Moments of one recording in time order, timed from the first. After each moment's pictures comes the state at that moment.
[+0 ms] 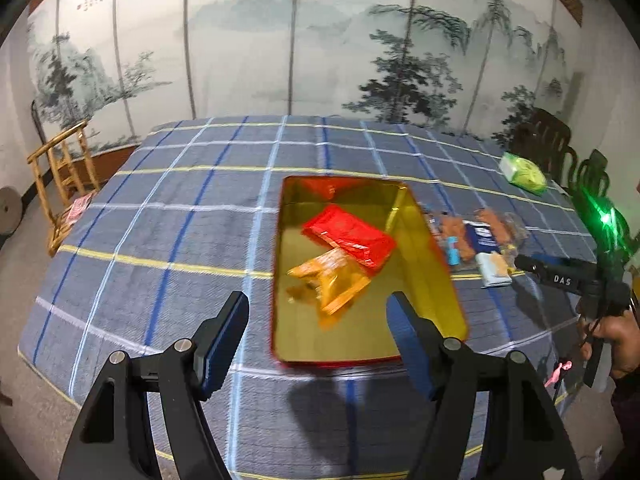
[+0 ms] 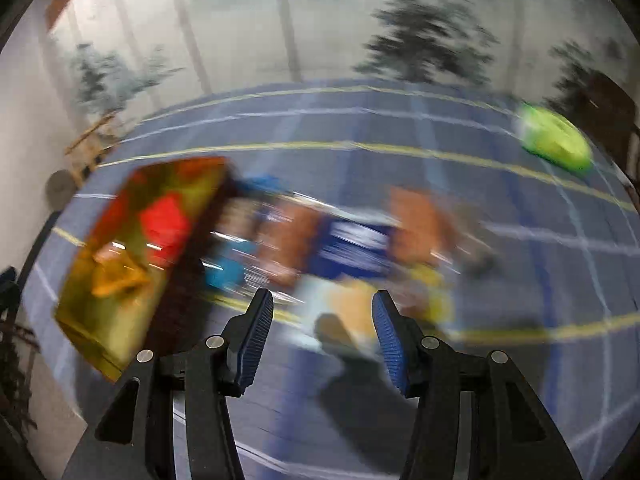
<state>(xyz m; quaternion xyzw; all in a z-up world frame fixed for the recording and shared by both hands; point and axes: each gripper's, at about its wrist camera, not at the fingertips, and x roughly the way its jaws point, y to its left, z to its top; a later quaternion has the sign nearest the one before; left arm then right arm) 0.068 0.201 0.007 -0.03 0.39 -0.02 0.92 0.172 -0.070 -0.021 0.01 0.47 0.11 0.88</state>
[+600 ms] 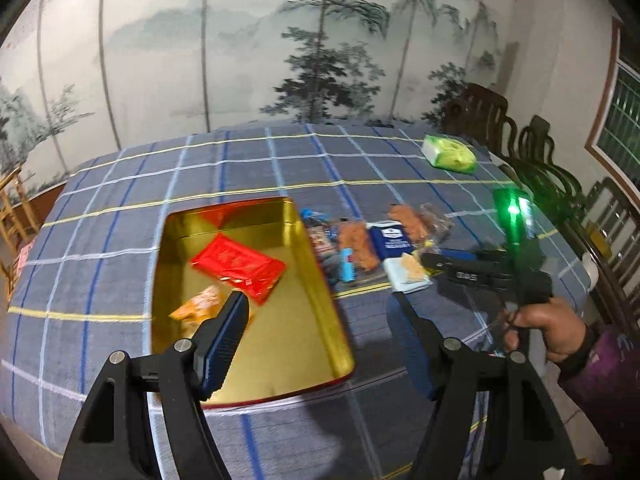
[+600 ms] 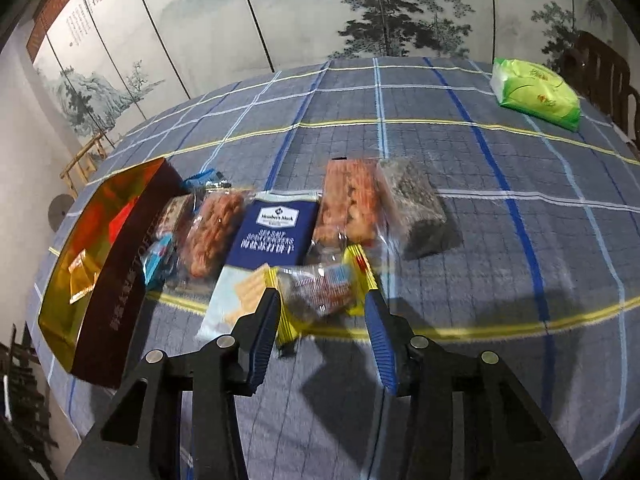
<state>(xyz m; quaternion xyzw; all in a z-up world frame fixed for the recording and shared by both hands) 0.097 0.108 0.023 0.00 0.39 -0.14 0.91 0.196 -0.113 -0.056 0.06 0.48 0.12 0.87</state>
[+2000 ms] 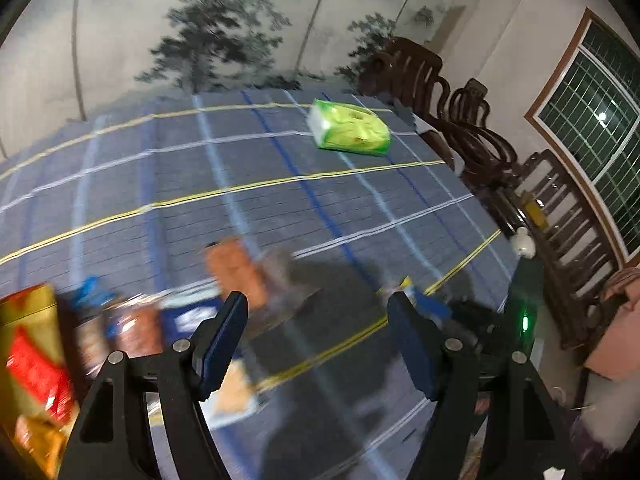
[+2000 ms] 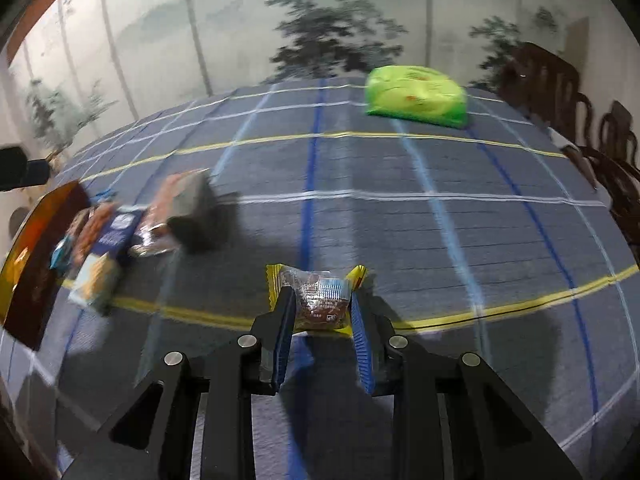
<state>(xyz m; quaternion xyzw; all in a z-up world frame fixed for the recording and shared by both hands) 0.252 -0.093 -0.008 -0.03 0.48 -0.29 0.83 0.173 -0.250 -0.063 0.04 0.43 0.02 0.90</state>
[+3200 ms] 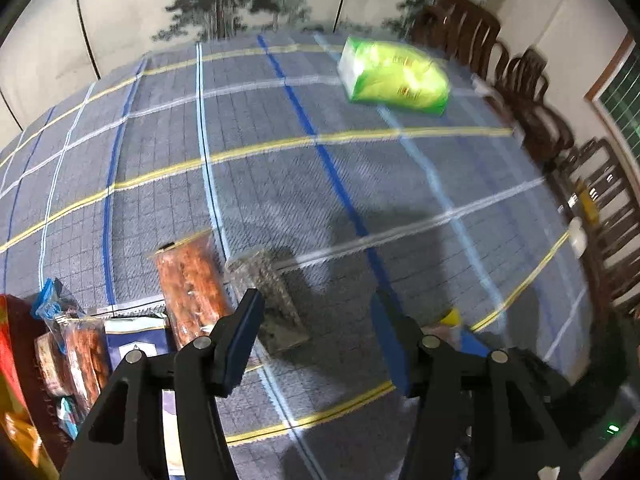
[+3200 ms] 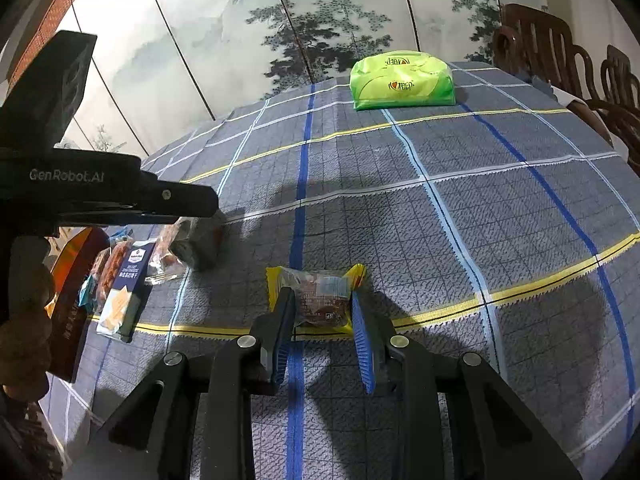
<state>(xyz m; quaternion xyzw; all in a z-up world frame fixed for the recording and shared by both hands) 0.299 -0.163 -0.067 0.03 0.55 -0.18 0.82 0.174 -0.273 -0.067 0.12 0.42 0.05 0.90</state>
